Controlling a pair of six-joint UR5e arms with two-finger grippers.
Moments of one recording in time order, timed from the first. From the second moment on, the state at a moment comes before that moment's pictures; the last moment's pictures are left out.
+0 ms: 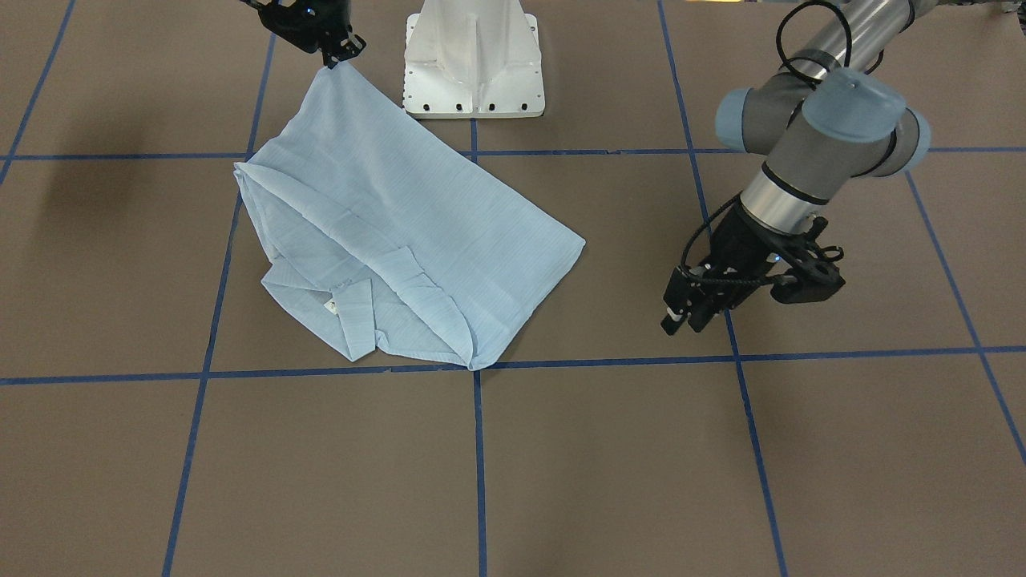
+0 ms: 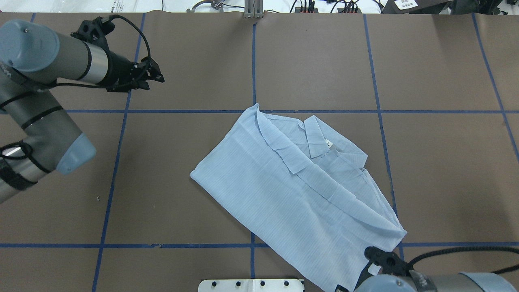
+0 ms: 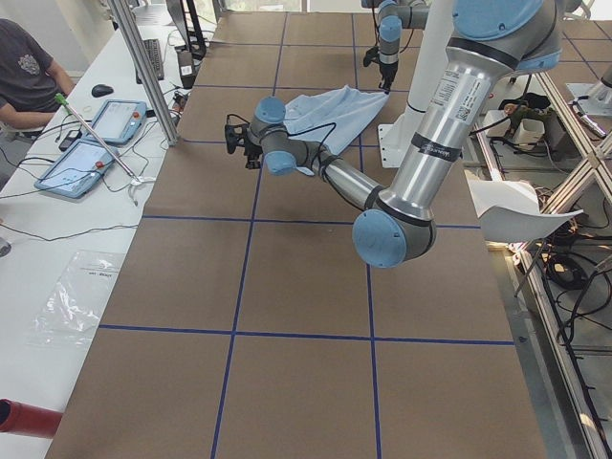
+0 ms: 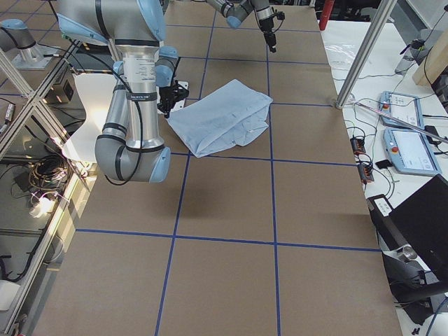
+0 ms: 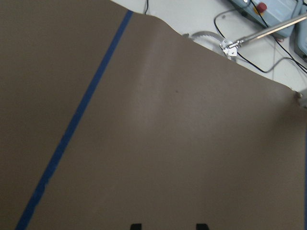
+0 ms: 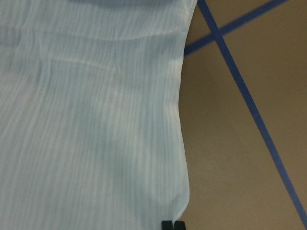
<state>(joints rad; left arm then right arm) -0.83 -1.97 -1.69 -2.21 -1.99 -1.44 -0.06 -1.37 2.32 -1.95 1.71 2.14</state>
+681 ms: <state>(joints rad) -0.51 -1.94 -1.89 -1.99 -1.95 -1.70 0.24 -1.32 2.34 -1.95 1.70 2.09</state>
